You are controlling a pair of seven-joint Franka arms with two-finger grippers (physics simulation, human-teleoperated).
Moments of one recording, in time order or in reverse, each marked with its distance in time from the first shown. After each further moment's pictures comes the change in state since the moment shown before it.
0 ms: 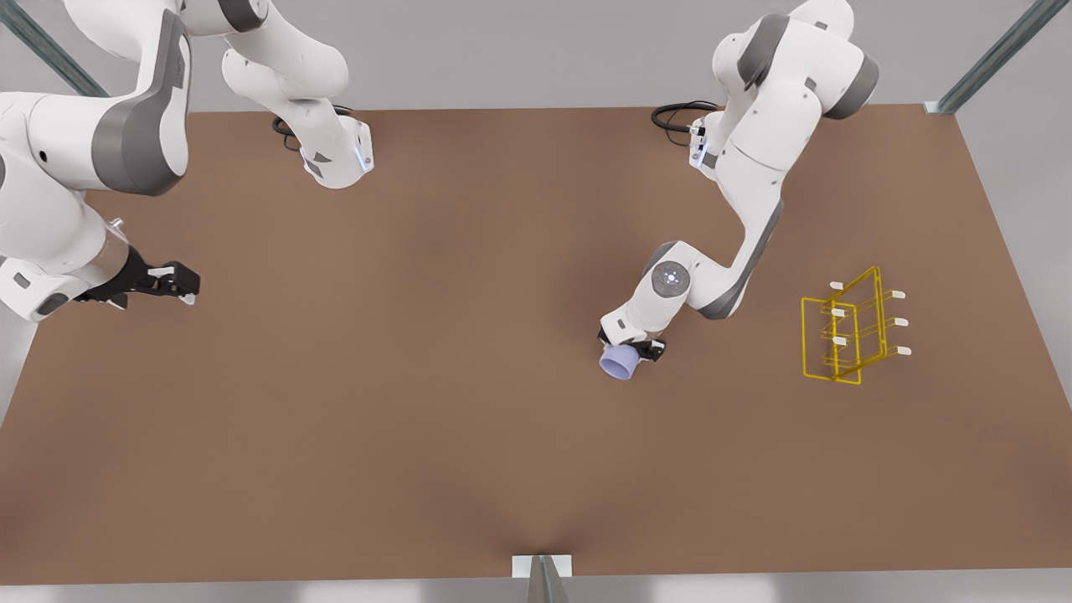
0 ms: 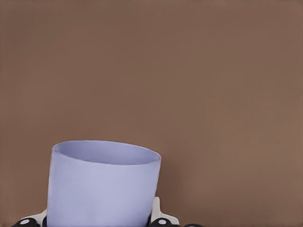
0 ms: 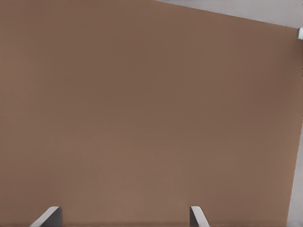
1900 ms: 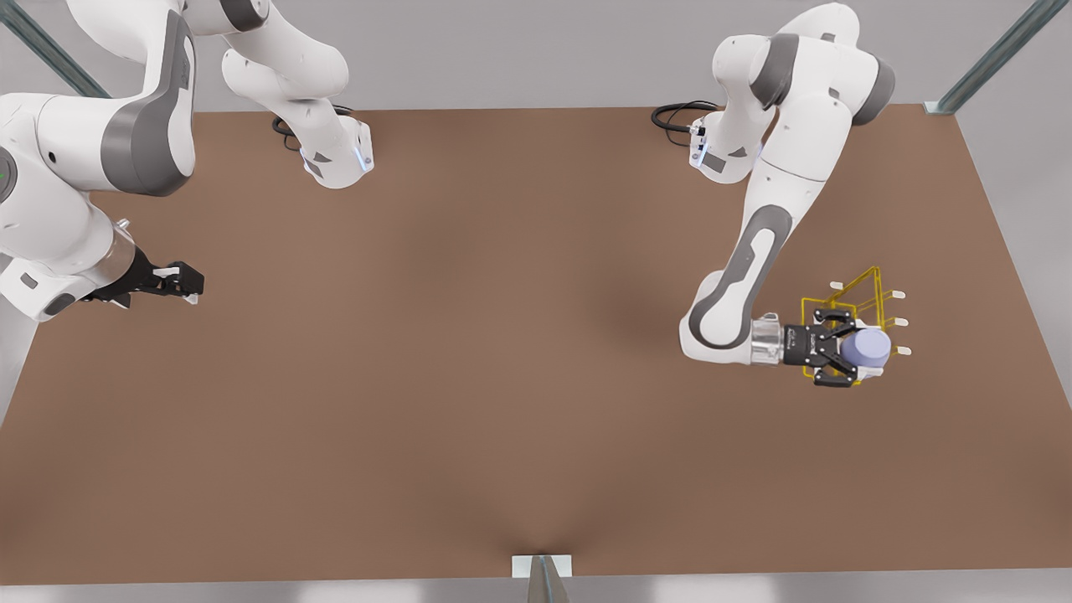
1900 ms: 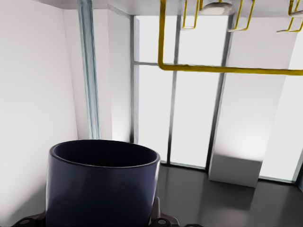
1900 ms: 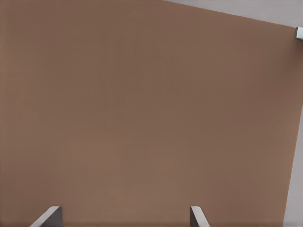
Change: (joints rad) left arm 0.083 0.051 0.094 0.142 1.541 -1.543 0.924; right arm 0.012 0.000 0.003 -0.005 -0.014 -0.004 0.010
